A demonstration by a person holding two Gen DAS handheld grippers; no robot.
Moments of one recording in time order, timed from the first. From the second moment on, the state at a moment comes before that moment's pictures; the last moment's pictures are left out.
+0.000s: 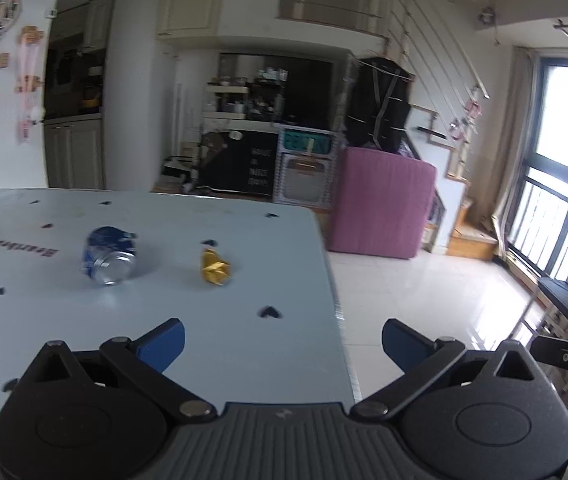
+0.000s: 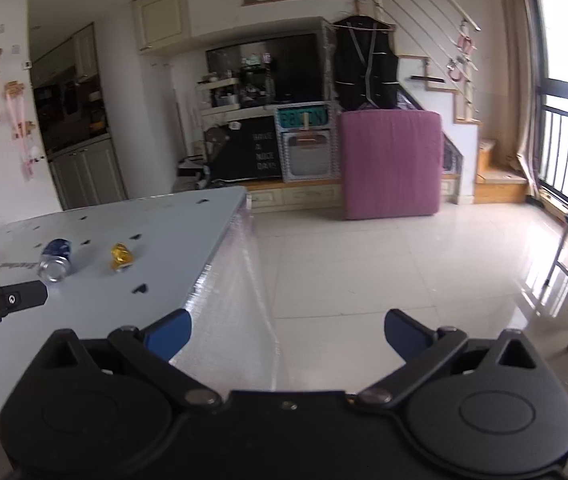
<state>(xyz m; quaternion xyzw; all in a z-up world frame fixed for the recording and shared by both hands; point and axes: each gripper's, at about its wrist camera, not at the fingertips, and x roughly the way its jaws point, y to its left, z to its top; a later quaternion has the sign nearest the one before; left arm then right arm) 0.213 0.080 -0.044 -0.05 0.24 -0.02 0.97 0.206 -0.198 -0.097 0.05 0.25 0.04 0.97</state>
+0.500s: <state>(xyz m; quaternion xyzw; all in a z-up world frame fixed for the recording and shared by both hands) 0.229 0.173 -0.037 -0.05 0.22 0.05 0.97 0.262 -0.101 -0.096 0.04 0.24 0.09 0.96</state>
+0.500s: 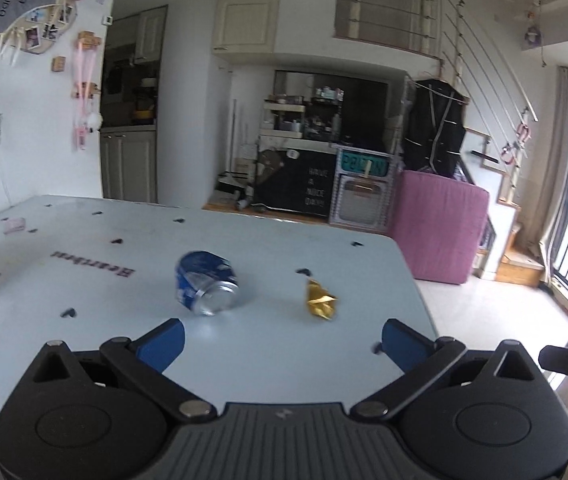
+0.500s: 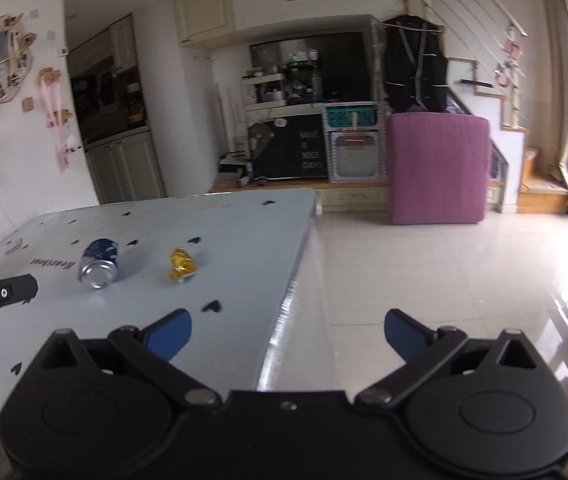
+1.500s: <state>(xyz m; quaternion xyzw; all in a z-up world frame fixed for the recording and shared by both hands) 0.466 0.289 -0.110 -0.08 0.33 0.11 0.93 0.450 0.046 -0.153 -0.02 0.27 0.18 0.94</state>
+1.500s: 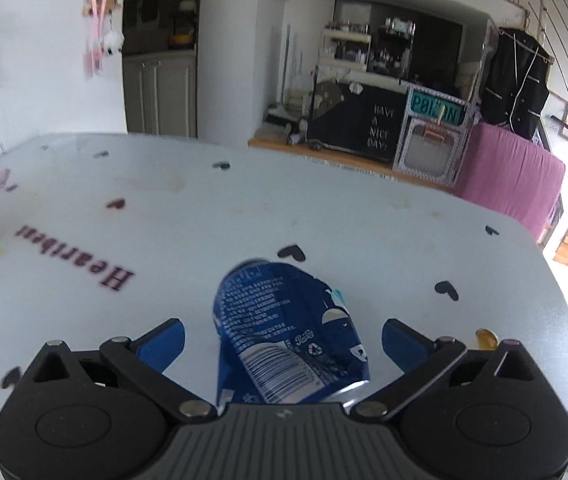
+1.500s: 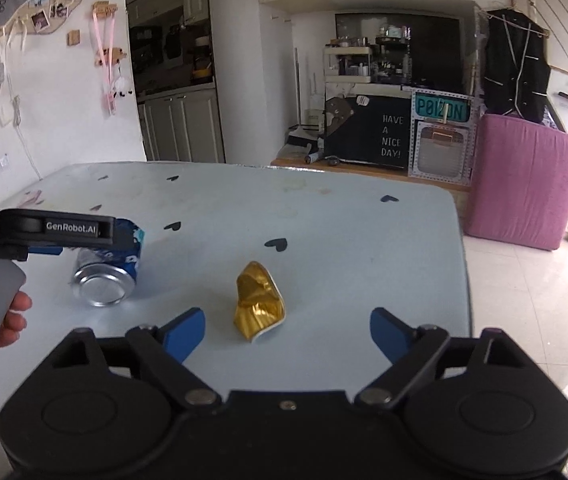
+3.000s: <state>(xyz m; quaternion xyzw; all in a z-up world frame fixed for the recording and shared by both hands) 0.309 0.190 -0.119 -0.06 0.33 -0.03 0.94 0.368 0.004 -0.159 0.00 0.33 0.20 0.92</state>
